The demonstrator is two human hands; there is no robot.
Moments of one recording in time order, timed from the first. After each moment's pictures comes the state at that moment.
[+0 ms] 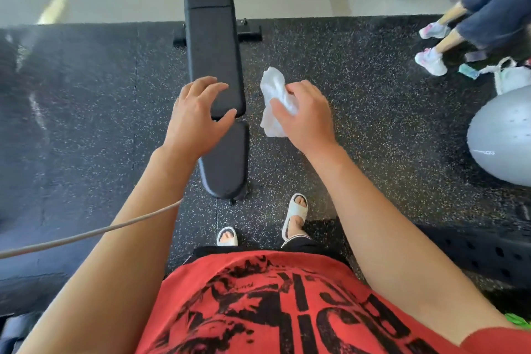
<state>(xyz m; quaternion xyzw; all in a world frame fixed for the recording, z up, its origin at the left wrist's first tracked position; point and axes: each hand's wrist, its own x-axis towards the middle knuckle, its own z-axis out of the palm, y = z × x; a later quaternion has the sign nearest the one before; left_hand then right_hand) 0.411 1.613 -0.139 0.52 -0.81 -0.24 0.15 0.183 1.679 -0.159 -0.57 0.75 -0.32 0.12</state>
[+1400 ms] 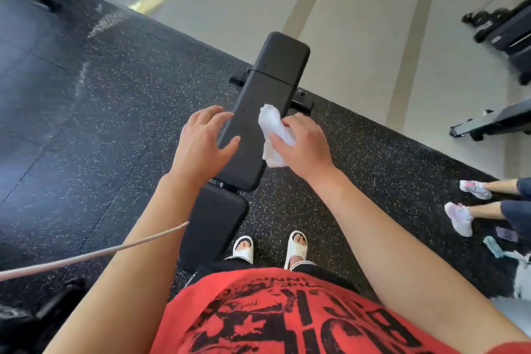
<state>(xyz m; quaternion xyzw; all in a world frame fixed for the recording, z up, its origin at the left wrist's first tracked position) 0.388 1.392 -0.152 0.69 -0.66 -0.22 0.22 0.153 1.342 -0.163 -0.78 0.57 -0.19 0.17</state>
